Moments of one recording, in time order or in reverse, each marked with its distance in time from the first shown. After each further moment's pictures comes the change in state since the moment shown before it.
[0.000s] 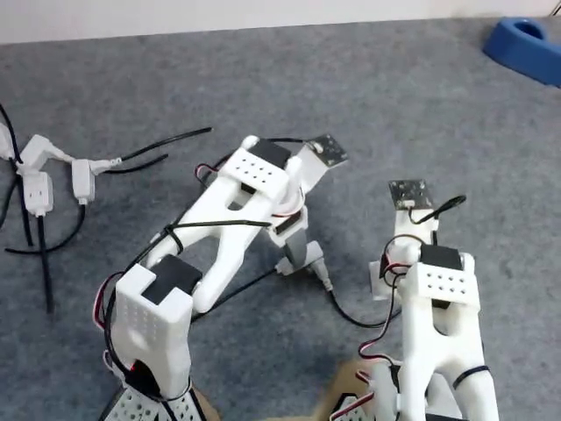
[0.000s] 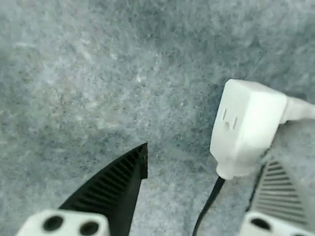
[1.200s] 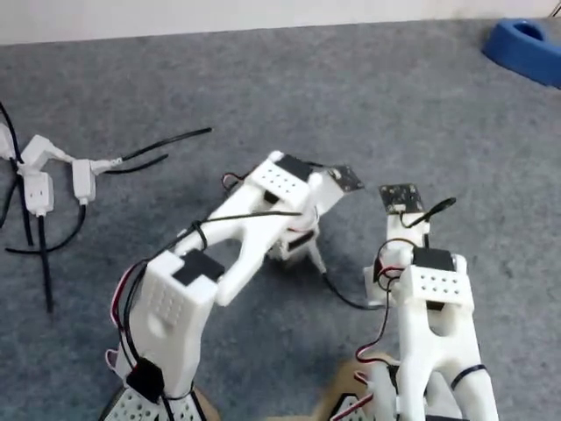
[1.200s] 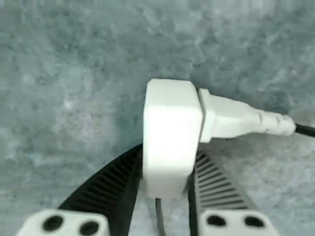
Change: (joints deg) left arm 0.7 12.1 -6.6 1.6 -2.0; right arm -1.9 -0.1 2.8 -0.4 0.2
